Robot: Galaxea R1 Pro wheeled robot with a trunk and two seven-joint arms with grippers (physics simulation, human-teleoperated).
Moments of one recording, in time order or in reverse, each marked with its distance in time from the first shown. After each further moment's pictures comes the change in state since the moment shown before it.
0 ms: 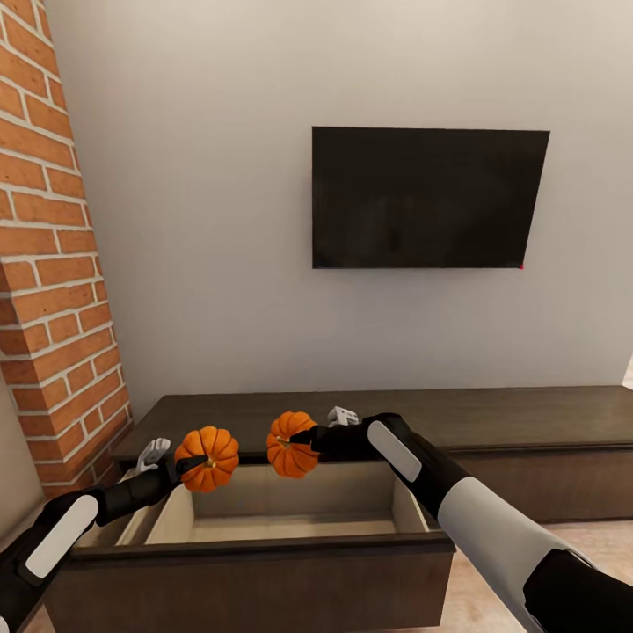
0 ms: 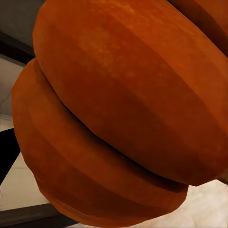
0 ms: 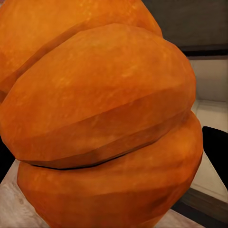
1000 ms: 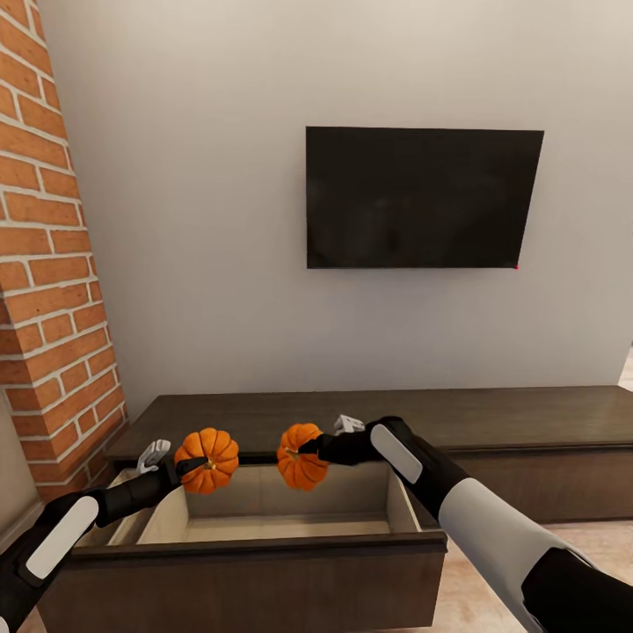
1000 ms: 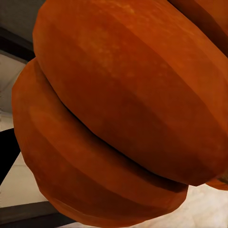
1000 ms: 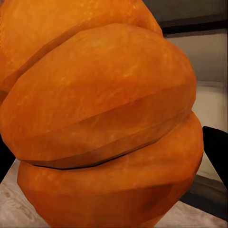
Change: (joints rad) left arm 0.000 0.000 -0.004 0.008 -0.001 0.000 0.004; right arm 0.000 0.000 -0.007 0.052 0.003 0.044 -0.054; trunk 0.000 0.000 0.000
